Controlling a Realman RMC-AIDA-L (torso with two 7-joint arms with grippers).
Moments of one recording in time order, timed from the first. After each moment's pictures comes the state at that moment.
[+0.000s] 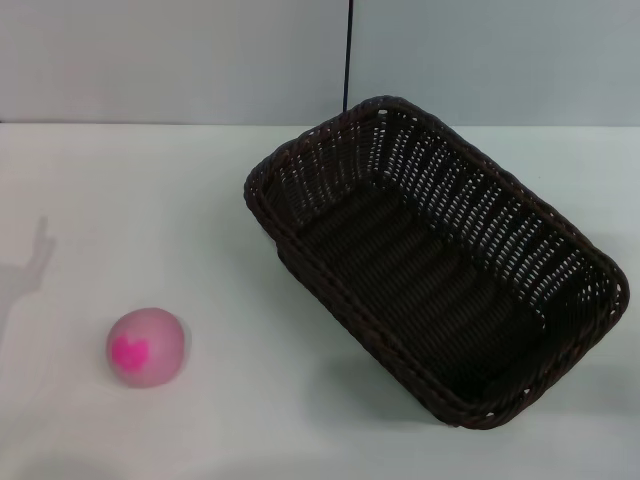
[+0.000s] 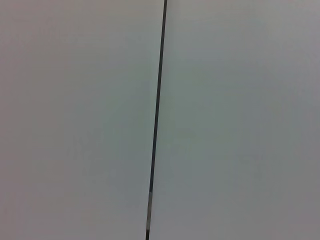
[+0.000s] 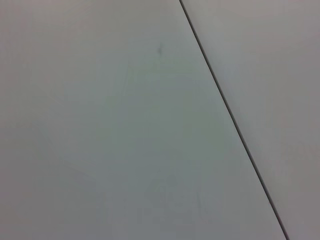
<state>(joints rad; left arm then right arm) -0.15 -2.07 -0.65 -0.15 2.07 1.51 -0.21 0.35 2.08 -0.49 0.14 -0.82 -1.67 0.45</state>
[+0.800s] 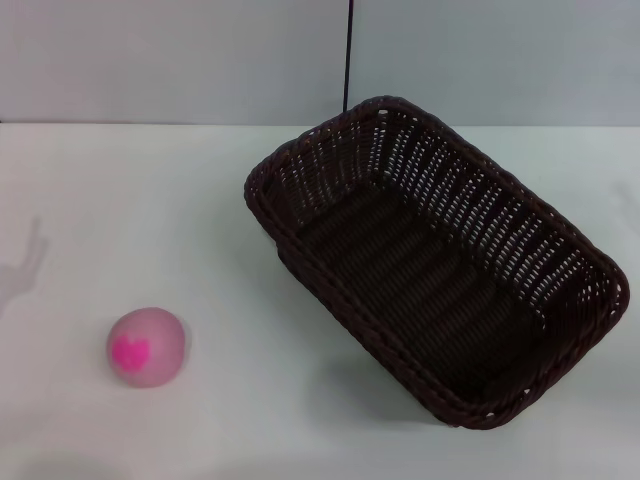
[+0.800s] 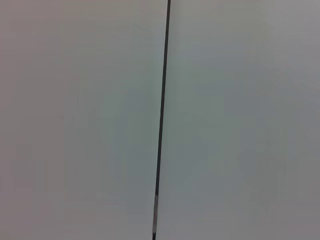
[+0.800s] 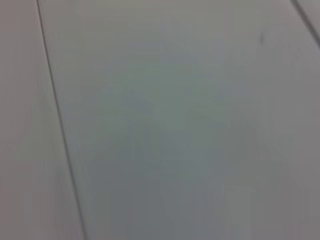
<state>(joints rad) -0.15 -2.06 -0.65 -0.14 2.07 1.52 -0.21 0.24 2.07 -0.51 -0.40 -1.22 -1.66 1.03</state>
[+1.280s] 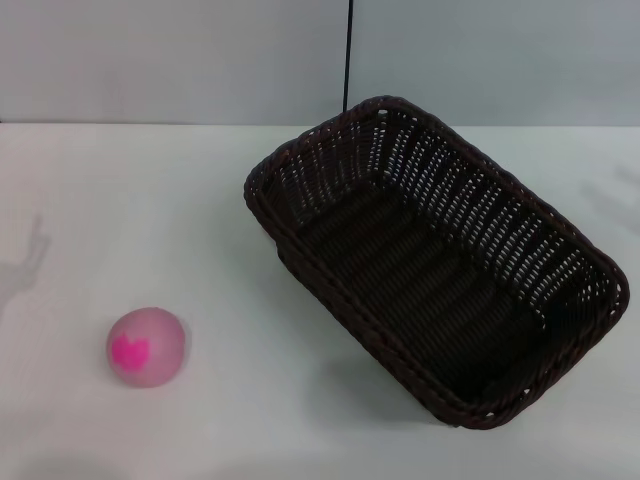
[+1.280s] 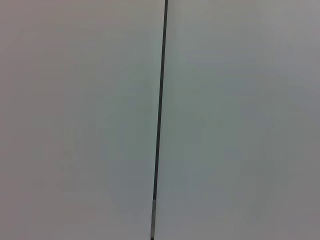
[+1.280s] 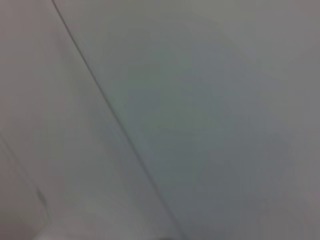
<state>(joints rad) -0.16 -2.06 -0.65 -0.13 2.07 1.52 -0.21 0.29 2.06 -0.51 -1.15 -1.81 -1.62 1.94</state>
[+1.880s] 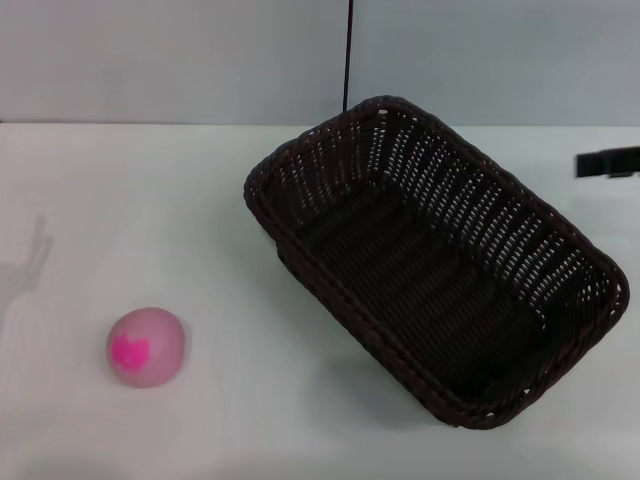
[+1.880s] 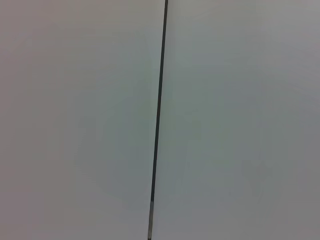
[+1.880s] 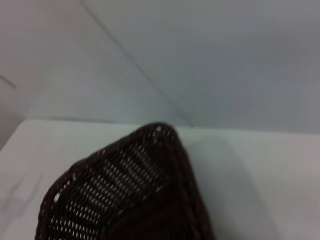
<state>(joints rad) -0.16 -2.07 -0.65 -0.14 2.07 1.53 -0.21 0.58 2.00 -0.59 -1.09 -2.33 -1.69 2.32</state>
